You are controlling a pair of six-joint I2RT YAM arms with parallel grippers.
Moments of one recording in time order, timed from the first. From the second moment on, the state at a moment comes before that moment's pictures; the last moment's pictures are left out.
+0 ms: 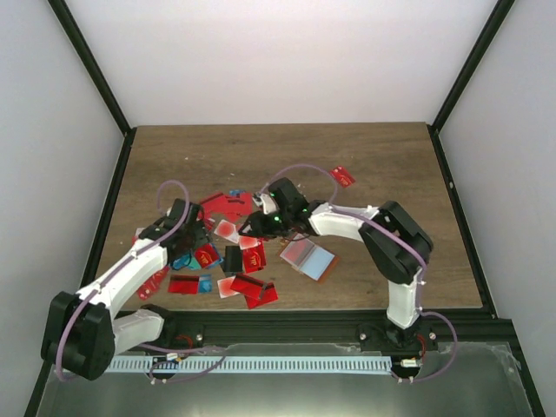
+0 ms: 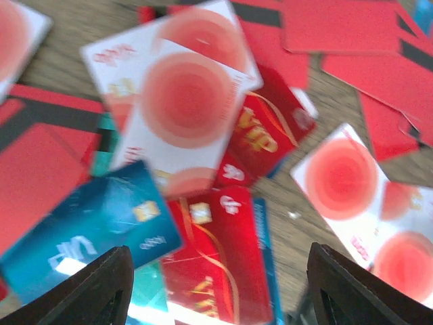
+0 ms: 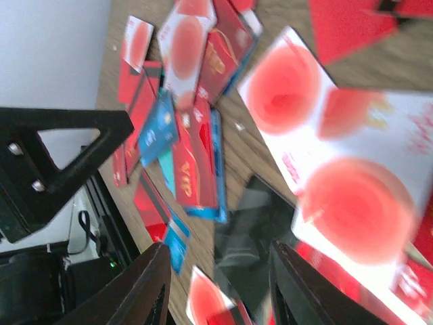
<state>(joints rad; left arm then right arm) -0.37 1.16 0.67 -0.61 -0.18 -0.76 0.78 1.85 1.10 -0.01 -0.61 0.69</state>
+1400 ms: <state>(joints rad) -0.51 1.41 0.53 -0.02 0.07 -0.95 0.70 2.03 1.29 -0.08 -0.61 0.65</state>
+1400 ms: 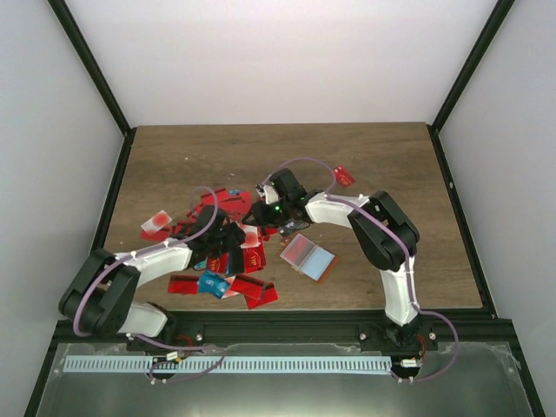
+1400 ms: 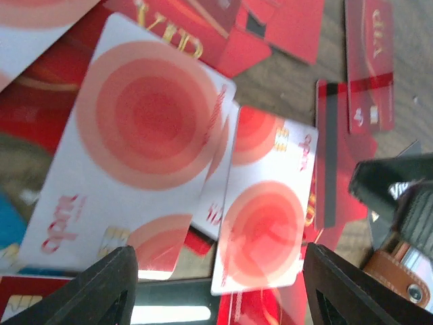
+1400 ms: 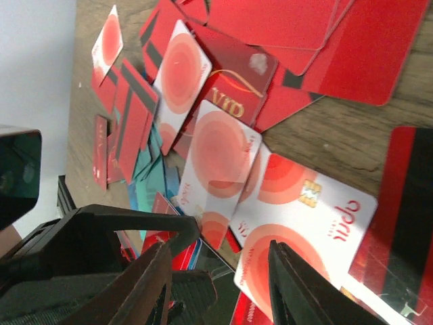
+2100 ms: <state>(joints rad) -0.43 1.03 0.49 -0.56 -0.15 -0.93 0.89 2.13 1.48 -0.08 -0.70 0.64</state>
